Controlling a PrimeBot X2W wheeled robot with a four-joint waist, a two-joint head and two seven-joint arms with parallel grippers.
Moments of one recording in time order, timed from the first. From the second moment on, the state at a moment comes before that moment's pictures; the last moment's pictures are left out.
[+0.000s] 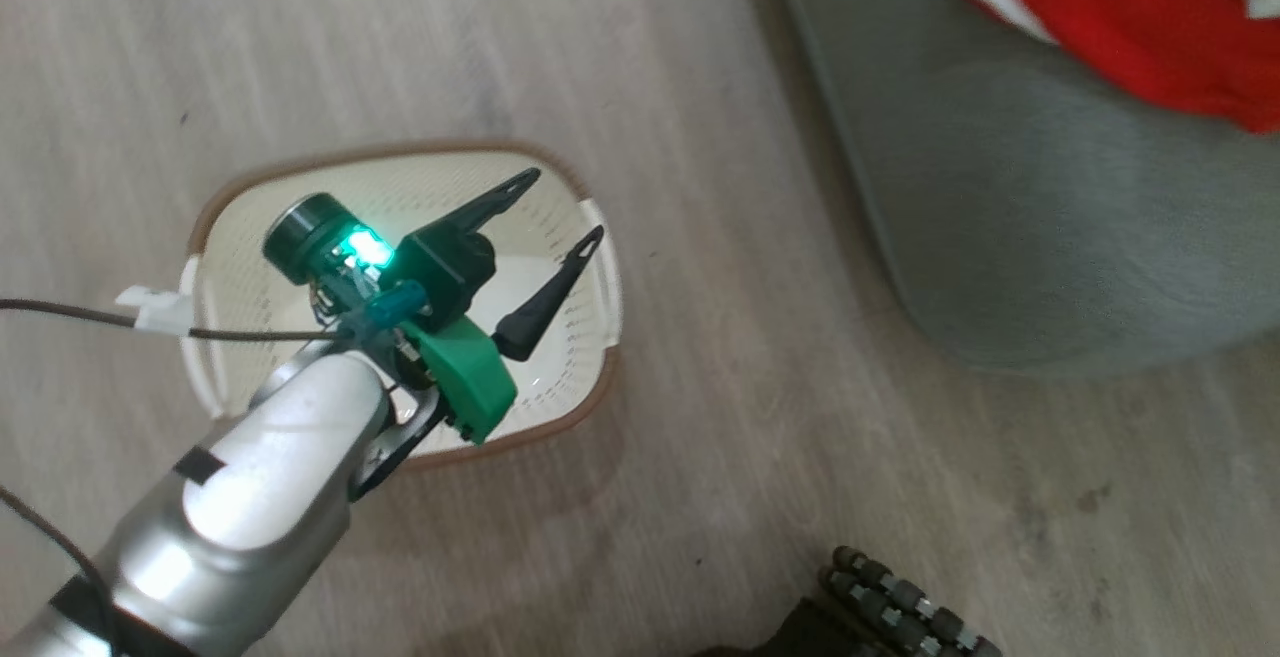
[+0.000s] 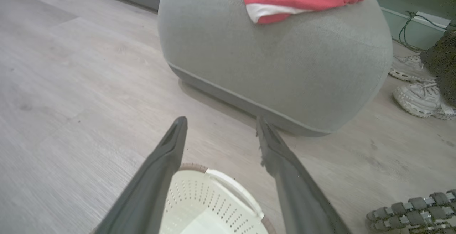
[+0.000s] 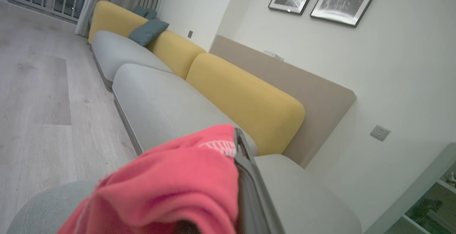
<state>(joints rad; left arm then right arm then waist) -0.68 0.38 -0.84 0.31 -0.43 -0.07 -0.20 -1.08 -0.26 -0.47 0.37 -0.30 0.13 0.02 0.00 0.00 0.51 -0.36</state>
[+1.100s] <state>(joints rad) -0.59 0.26 -0.80 0.49 -0.47 -0.10 -0.25 -0.87 -0.38 -0.45 0.73 -0.19 0.13 -0.07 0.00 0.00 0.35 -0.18</state>
